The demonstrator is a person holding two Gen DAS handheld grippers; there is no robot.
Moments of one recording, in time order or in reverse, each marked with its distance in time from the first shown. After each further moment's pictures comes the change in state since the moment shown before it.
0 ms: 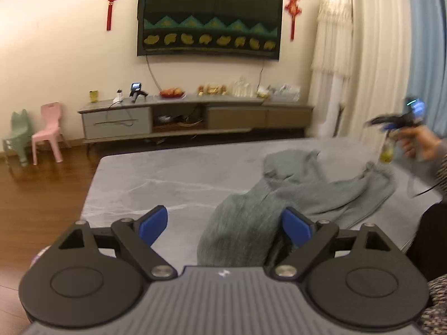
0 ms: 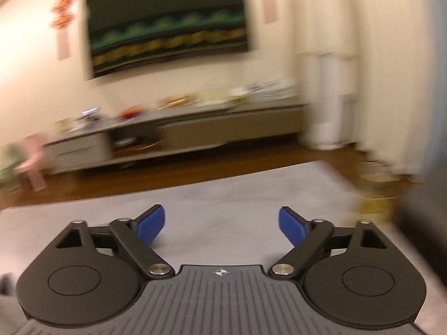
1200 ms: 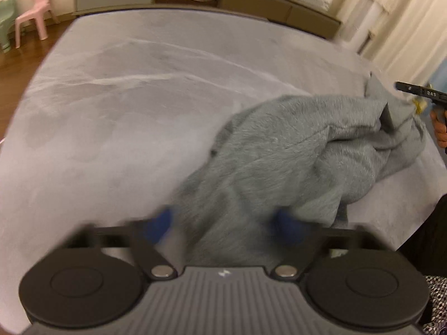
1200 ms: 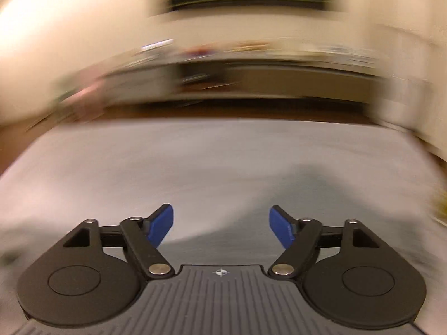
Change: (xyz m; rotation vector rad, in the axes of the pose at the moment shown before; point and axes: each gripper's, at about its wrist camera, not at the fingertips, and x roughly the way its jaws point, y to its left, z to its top) left arm 0.211 0.027 -0.038 -0.135 0.574 -0.036; right arm 0.066 0.085 -0.081 -0.260 0.225 0.297
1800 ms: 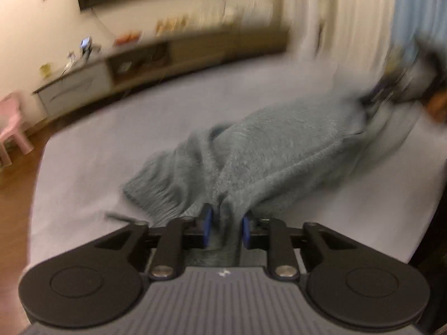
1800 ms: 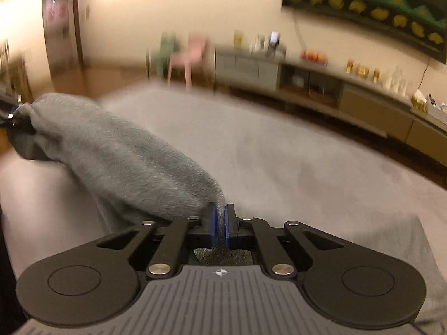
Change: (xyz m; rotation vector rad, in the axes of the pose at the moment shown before) left arm -0.018 -0.063 0.015 0.380 -0.178 0.122; right arm -0.013 0.087 -0.019 -0.305 0.069 0.152
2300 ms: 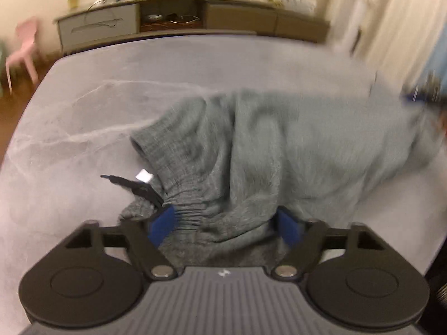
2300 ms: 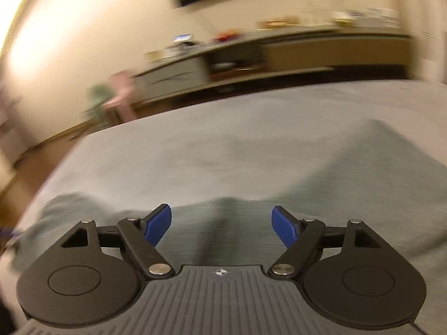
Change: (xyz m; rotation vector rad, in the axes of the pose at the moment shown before) left arm 0.045 0.025 -0.026 -0.220 0.061 -0.035; right arm 0.008 -0.129 -0.051 0.560 -0.107 -0.137
